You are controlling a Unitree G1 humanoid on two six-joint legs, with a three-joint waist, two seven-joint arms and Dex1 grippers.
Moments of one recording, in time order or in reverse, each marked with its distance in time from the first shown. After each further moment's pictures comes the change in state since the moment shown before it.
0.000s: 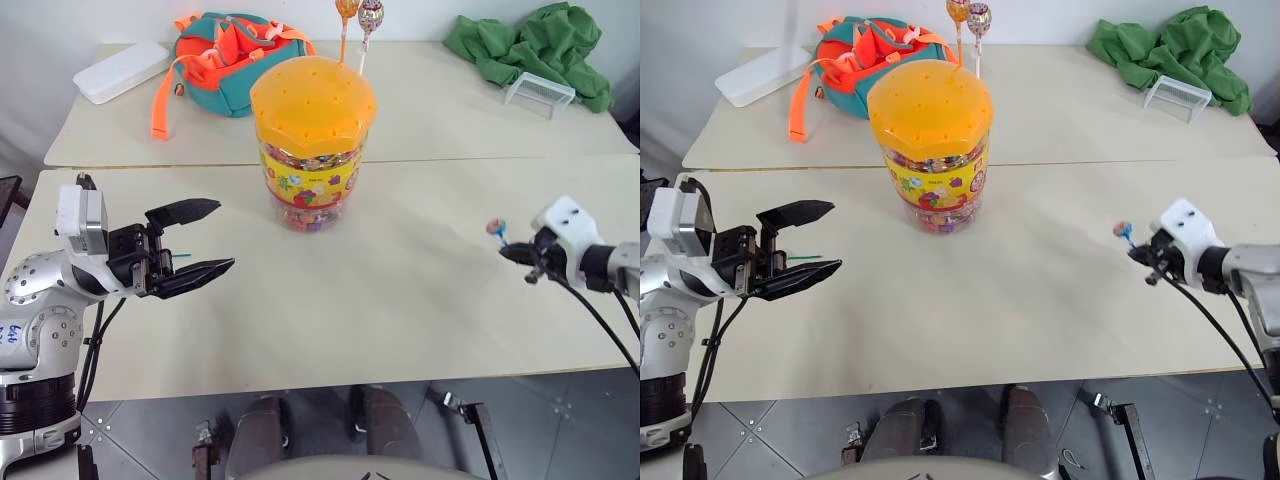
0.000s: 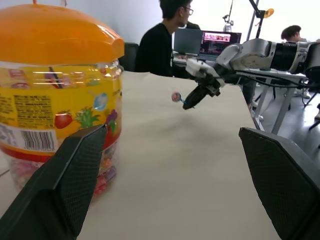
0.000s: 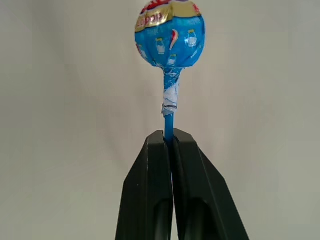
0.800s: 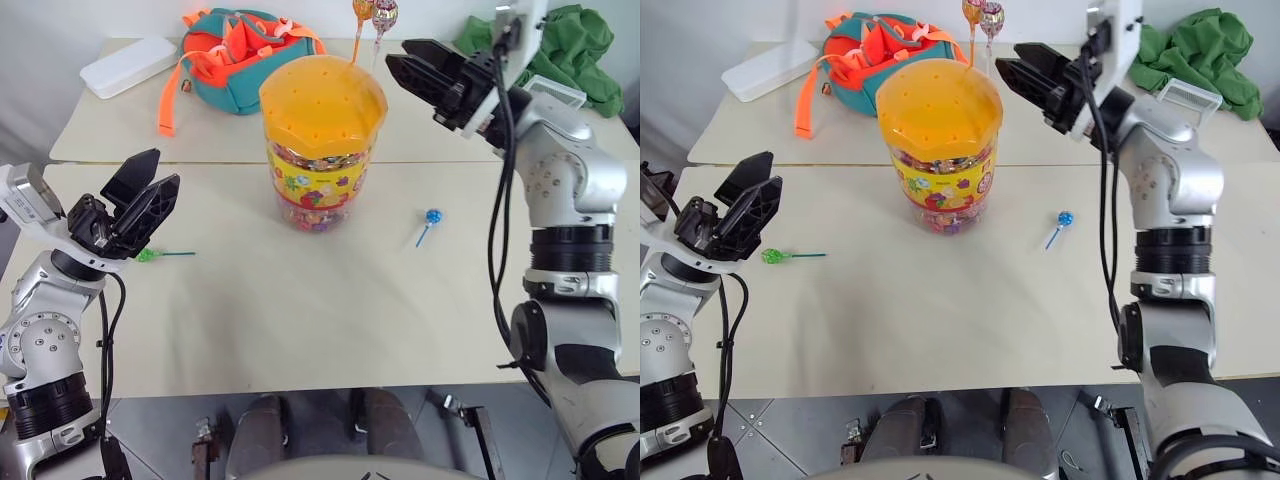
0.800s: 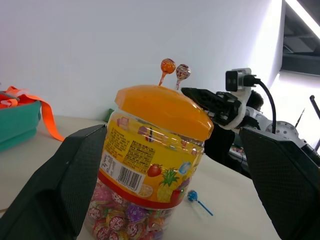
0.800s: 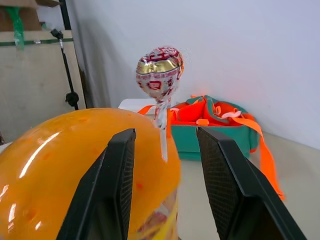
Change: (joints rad) left arm -0.031 -0.150 0.165 0.014 -0.258 0.160 0.355; right arm -0.752 0.611 -0.095 0.117 0.273 0.030 -0.155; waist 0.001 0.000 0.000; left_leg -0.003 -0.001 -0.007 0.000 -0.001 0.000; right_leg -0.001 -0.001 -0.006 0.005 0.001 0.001
